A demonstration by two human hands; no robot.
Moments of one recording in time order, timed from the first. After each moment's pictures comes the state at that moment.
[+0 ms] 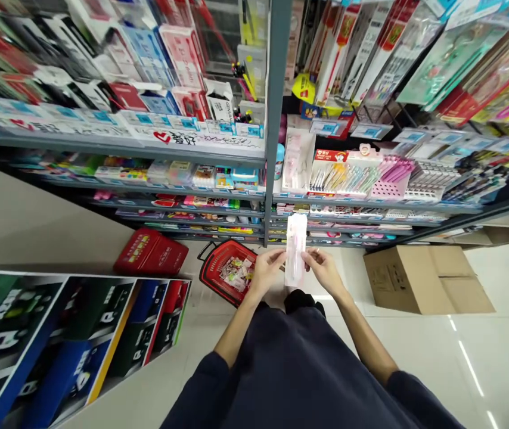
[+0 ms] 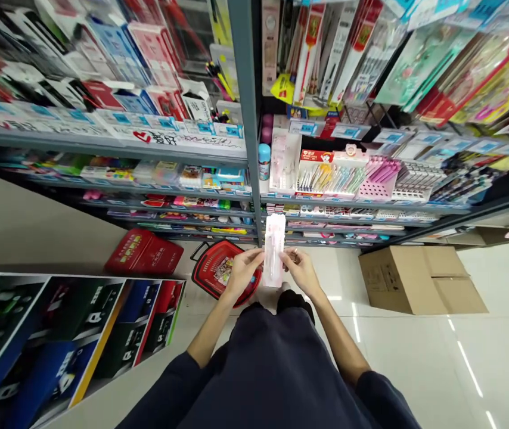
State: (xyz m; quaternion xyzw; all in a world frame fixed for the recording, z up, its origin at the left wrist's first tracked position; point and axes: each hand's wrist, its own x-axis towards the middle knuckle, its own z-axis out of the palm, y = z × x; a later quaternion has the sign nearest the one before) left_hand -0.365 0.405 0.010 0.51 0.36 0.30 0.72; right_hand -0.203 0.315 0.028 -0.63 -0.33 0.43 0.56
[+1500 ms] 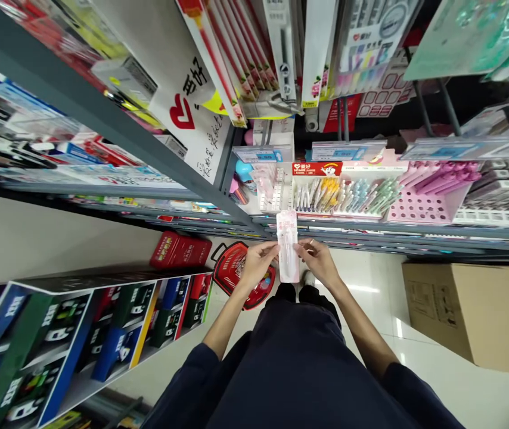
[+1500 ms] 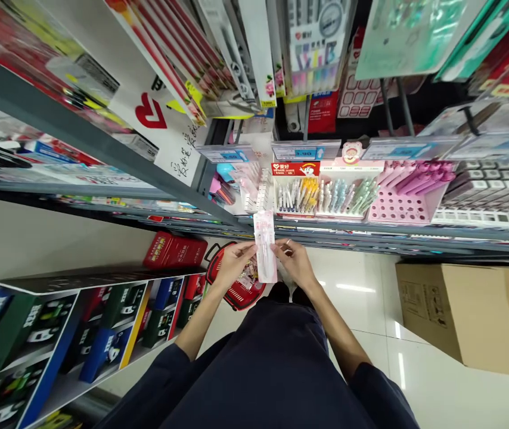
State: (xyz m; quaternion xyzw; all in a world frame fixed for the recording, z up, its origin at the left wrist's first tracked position) left_hand -0.166 0.506 -0.002 0.57 0.49 0.27 0.60; right_hand 0.014 0.433 -0.027 -0.56 -0.32 0.52 0.56
